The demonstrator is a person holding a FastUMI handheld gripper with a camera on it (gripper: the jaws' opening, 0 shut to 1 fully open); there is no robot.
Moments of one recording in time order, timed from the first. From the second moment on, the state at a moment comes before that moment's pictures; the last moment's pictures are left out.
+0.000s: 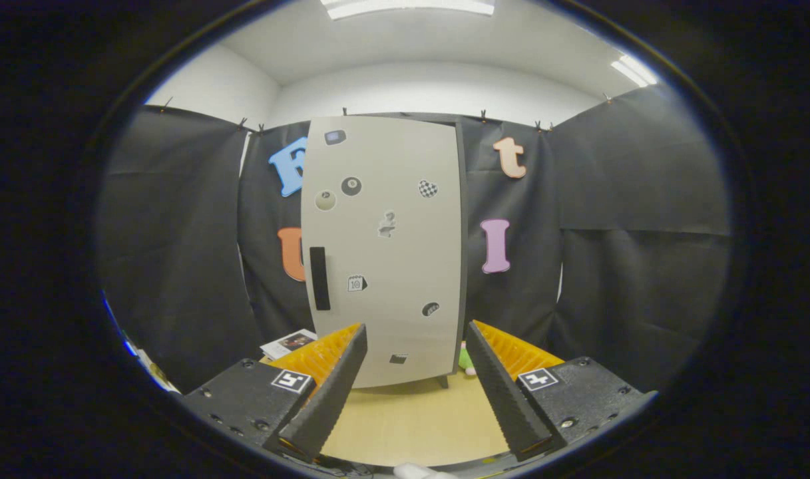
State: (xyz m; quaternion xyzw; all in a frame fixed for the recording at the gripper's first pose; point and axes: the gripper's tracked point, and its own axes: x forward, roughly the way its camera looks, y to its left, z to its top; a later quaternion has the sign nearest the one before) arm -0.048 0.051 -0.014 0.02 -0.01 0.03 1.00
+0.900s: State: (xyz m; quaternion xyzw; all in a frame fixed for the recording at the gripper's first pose) arm -0.053 0.045 -0.008 0.01 -0.01 0.02 1.00
